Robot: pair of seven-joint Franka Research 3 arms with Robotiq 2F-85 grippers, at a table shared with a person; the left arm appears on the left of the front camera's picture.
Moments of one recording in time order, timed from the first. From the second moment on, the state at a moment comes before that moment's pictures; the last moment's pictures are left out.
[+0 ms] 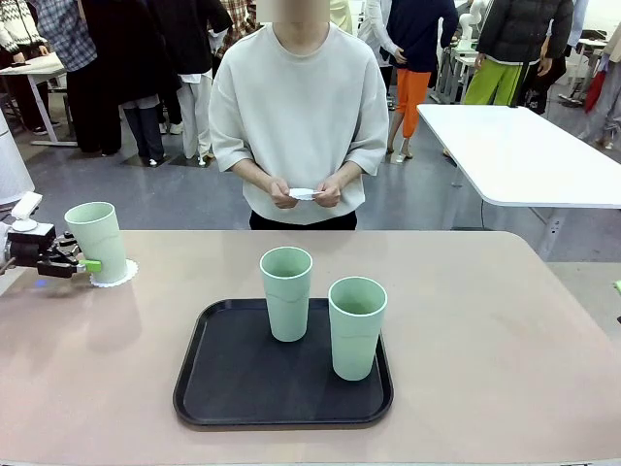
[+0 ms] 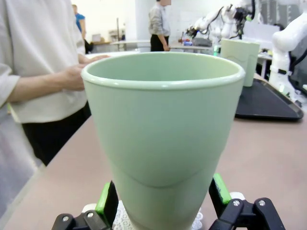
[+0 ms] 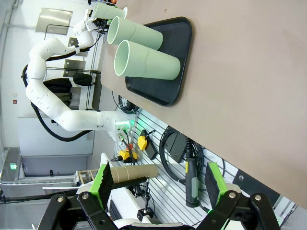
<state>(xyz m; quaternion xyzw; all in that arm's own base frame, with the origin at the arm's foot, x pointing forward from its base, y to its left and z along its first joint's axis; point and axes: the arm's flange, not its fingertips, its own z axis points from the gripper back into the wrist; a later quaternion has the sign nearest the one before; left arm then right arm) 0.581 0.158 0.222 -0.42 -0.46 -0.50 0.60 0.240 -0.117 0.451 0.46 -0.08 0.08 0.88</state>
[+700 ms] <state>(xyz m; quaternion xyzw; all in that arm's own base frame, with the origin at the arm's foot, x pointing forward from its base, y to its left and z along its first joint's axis) 0.581 0.163 0.219 -0.42 -0.43 -0.53 0.60 0.240 -0.117 0.451 0.46 -0.08 0.08 0.88</state>
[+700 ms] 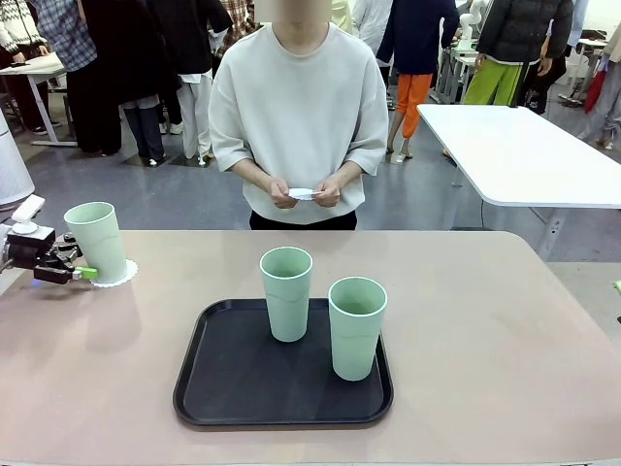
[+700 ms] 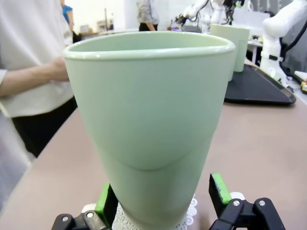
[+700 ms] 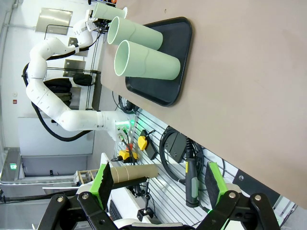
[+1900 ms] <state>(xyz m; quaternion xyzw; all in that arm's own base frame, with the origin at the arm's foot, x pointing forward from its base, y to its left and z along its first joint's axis) 0.495 0.179 0.403 -0.19 -0.27 -0.70 0.63 0.240 -0.117 0.452 0.46 -0.08 0.08 0.88</state>
